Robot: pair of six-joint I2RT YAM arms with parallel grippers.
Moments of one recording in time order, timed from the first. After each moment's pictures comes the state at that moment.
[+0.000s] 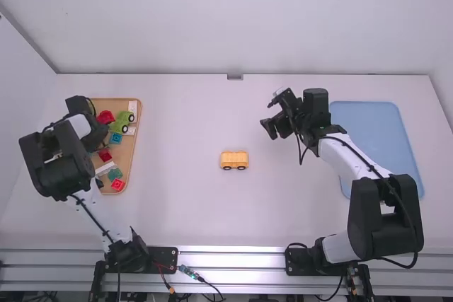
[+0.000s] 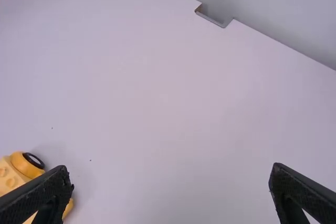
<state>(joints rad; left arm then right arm) 0.53 2.06 1.28 -0.37 -0.19 -0.66 0.15 1.58 0.92 -0.07 -0.43 -0.37</state>
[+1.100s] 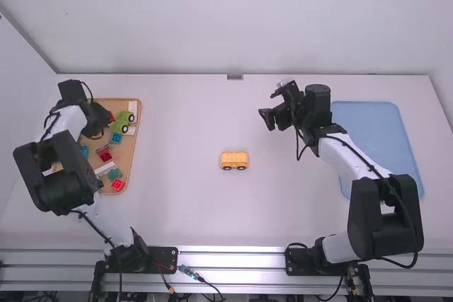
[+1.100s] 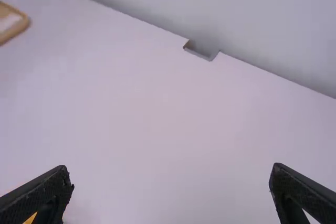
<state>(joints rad) 0.47 1.87 1.33 -0.49 0.03 -0.49 0.15 1.58 0.92 0.07 -0.46 -0.21</state>
